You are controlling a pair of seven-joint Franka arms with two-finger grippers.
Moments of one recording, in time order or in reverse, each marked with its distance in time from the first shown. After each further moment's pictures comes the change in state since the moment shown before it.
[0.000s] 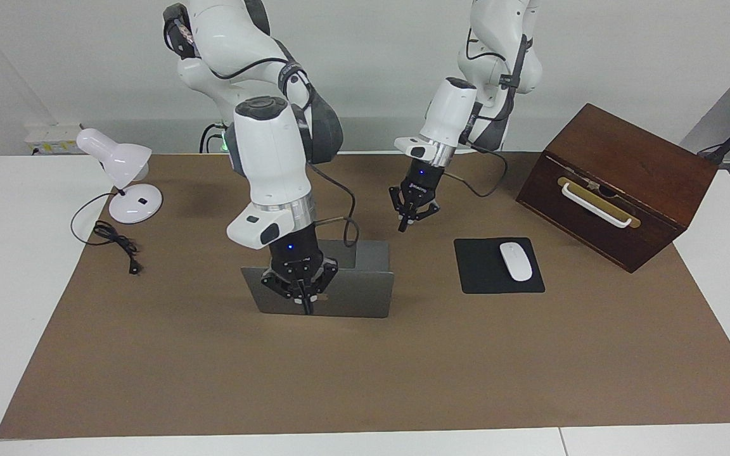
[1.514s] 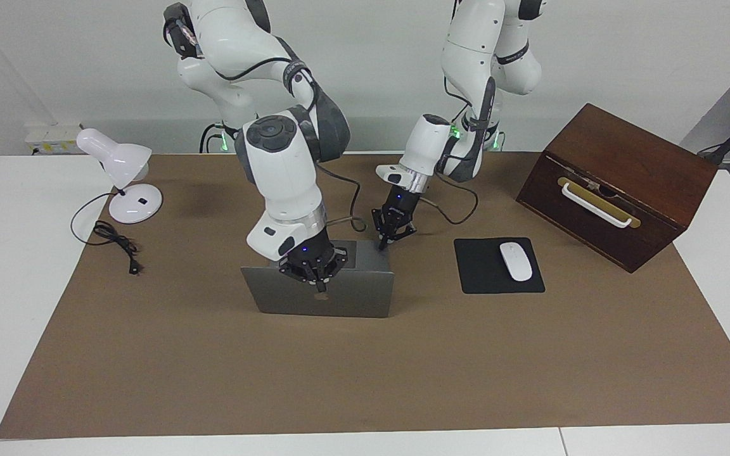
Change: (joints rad) left arm -0.073 0.269 0.005 0.006 0.000 0.296 0.028; right arm -0.021 -0.022 0.040 -0.056 0.124 -0.236 0.002
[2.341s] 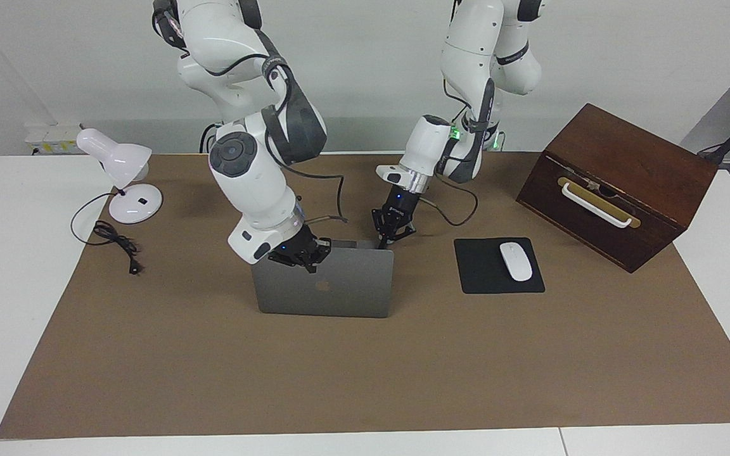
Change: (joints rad) left arm -0.001 0.013 0.000 -0.003 0.000 0.035 0.032; right arm -0.053 -0.070 0.000 -0.140 0.160 -0.097 0.000
